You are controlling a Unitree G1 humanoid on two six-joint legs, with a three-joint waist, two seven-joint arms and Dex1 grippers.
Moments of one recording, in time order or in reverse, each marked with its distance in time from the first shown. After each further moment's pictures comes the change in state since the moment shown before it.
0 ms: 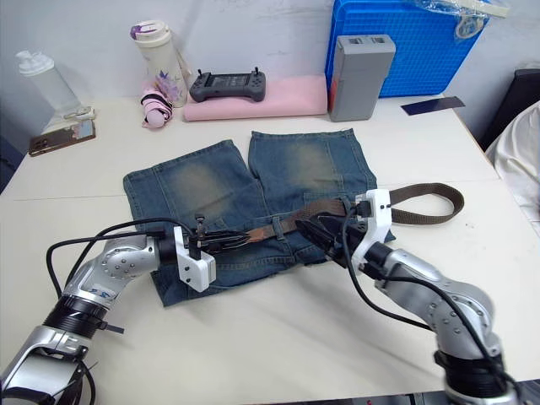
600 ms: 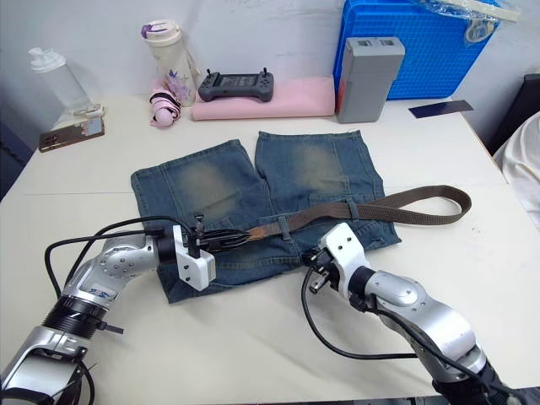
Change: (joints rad) left arm 0.001 0.000 0.000 -0.013 -0.019 0.018 -0.001; right arm 0.070 0.018 0.219 0.042 -0.542 -0.119 0.164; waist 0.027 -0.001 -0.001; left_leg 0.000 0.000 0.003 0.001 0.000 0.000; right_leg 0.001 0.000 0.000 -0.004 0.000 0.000
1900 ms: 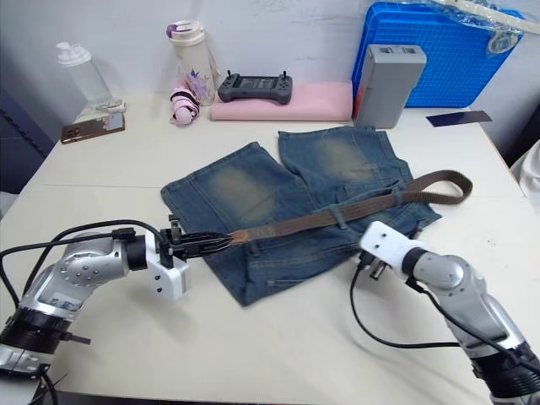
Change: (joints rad) left arm 0.133 0.174 0.073 -0.199 -0.094 0.024 -0.038; right arm 0.007 -0.207 -0.109 0.349 -0.566 -0.341 0.268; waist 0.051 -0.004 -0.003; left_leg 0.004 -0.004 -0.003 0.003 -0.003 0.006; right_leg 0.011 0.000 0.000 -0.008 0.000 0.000
